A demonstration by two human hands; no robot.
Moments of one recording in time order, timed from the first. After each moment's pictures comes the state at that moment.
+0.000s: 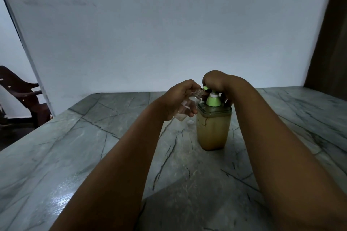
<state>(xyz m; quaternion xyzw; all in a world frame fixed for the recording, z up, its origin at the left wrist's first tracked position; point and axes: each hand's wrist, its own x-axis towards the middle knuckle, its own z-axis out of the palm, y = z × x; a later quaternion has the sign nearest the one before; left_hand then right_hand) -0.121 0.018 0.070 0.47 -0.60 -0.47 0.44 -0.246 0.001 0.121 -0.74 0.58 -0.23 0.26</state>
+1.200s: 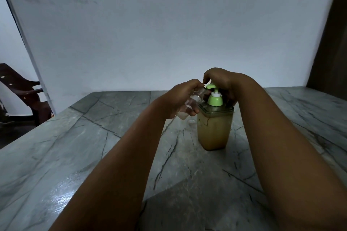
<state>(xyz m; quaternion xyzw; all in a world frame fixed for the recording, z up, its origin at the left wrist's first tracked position) -0.120 0.018 0.069 0.49 -0.61 -0.45 0.44 -0.256 -0.004 0.118 -0.71 0.56 -0.21 0.37</state>
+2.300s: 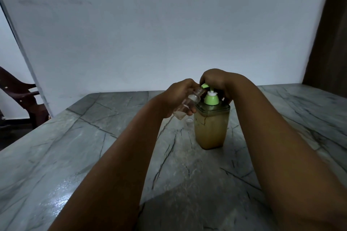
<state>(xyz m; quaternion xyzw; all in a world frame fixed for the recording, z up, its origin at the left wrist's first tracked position) -0.123 0.021 0.072 0.50 -0.61 -0.44 0.44 -0.254 -0.005 0.116 -0.79 0.53 -0.18 0.24</state>
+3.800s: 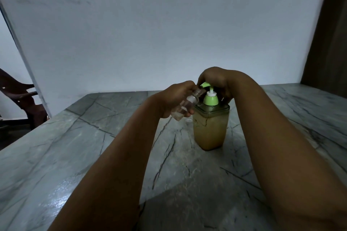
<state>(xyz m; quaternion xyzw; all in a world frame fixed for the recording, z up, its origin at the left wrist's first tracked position) -0.118 0.022 0.074 0.51 -0.60 -0.46 0.40 -0.256 -0.010 0.118 -0.74 0.54 -0.20 0.34</state>
